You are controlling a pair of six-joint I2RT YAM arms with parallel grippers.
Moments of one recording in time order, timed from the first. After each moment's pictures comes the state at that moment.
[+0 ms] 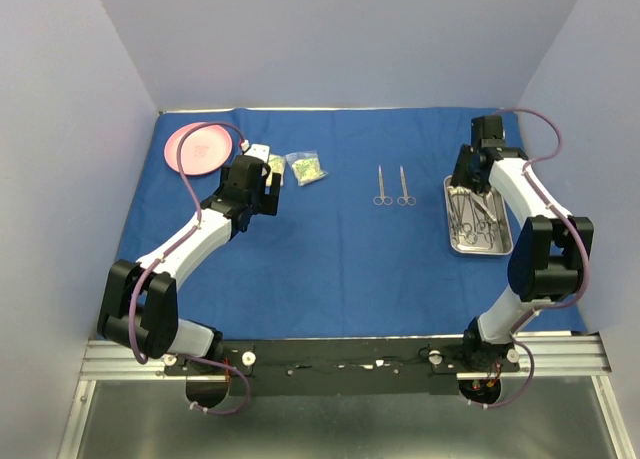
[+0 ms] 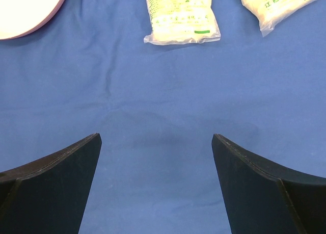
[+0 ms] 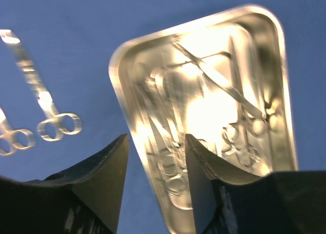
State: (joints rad) left arm -0.36 1.39 0.92 -0.23 -0.28 -0.09; right arm -0.01 1.69 1.33 -0.62 0.19 0.27
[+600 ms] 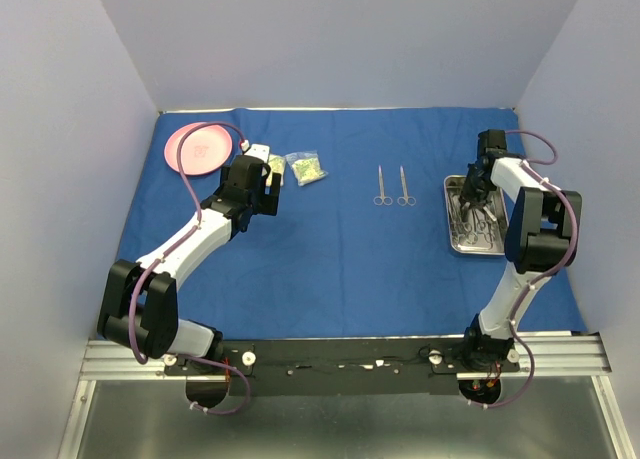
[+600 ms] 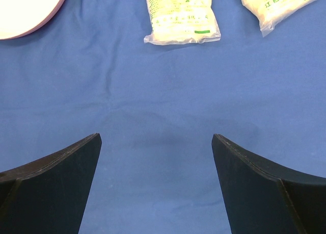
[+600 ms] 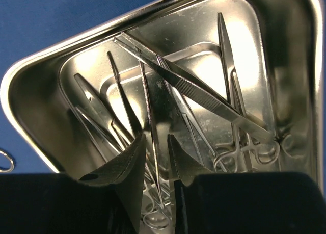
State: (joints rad) left arm -0.36 1.39 0.92 -0.23 -0.28 -0.09; right arm -0.12 1.92 1.34 -0.60 0.10 0.27
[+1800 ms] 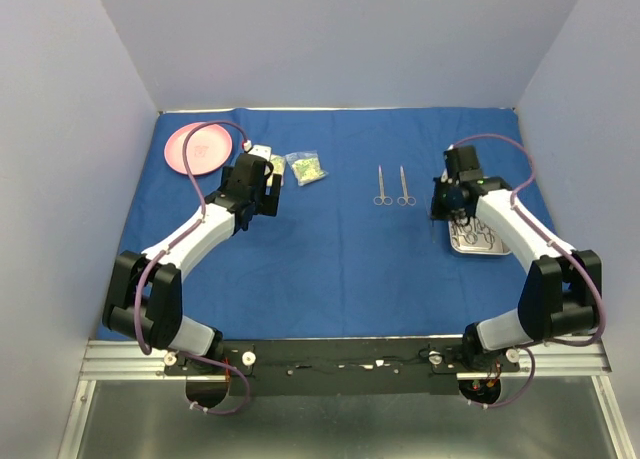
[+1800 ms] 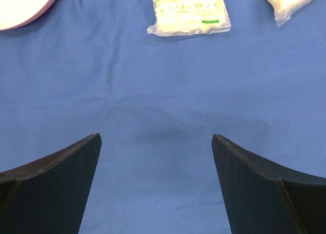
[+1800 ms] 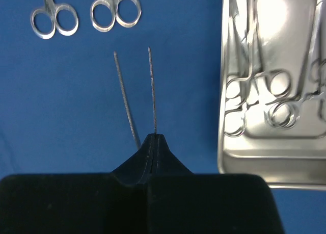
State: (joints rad) left arm -0.36 1.44 0.96 -0.28 -0.30 -0.09; right arm 0.15 1.47 1.09 -0.64 0.06 0.30
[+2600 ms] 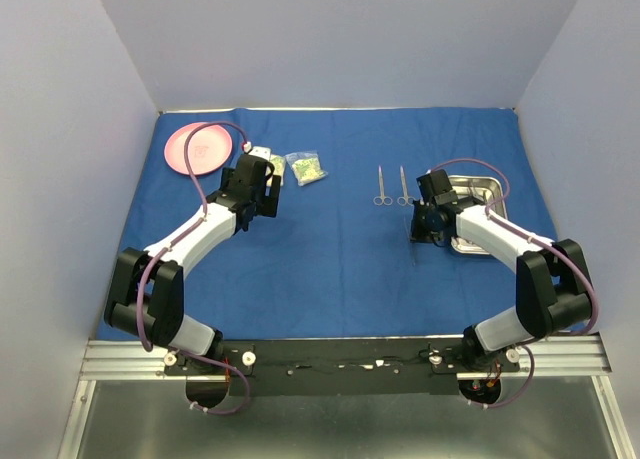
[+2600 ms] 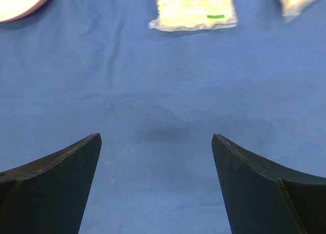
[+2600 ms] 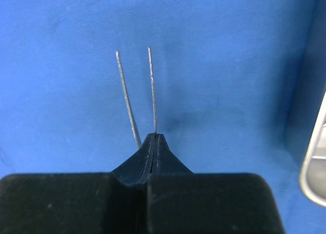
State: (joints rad) left arm -0.36 1.45 0.96 -0.28 -0.30 -0.11; right arm 0.34 1.49 0.88 -0.49 0.06 0.45
